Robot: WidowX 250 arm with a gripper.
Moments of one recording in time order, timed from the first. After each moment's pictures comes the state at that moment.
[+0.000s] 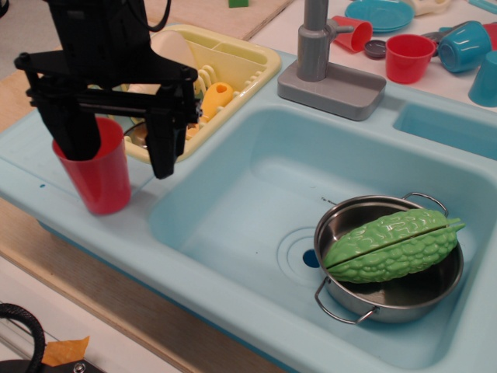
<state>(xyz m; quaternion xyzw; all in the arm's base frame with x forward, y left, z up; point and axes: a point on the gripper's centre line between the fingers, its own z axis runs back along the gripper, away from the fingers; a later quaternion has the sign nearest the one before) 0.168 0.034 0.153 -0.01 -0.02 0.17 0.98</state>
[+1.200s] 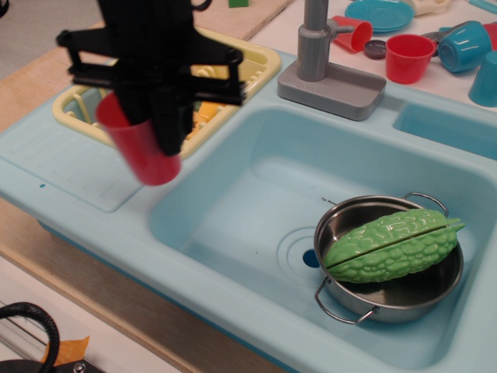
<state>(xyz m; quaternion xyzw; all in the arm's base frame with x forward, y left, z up) 0.190 0.002 0.171 -0.01 -0.07 0.12 0.99</state>
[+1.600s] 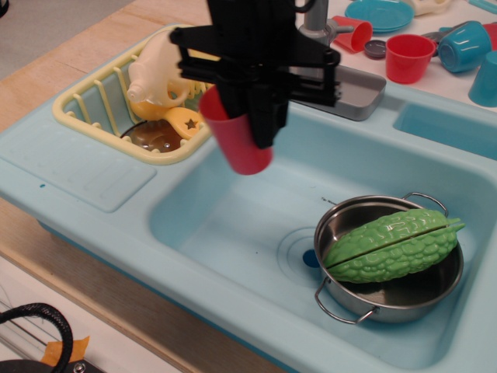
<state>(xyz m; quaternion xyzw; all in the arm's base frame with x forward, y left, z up) 0.234 -0.036 0.157 -0.05 -0.09 0.02 0.99</state>
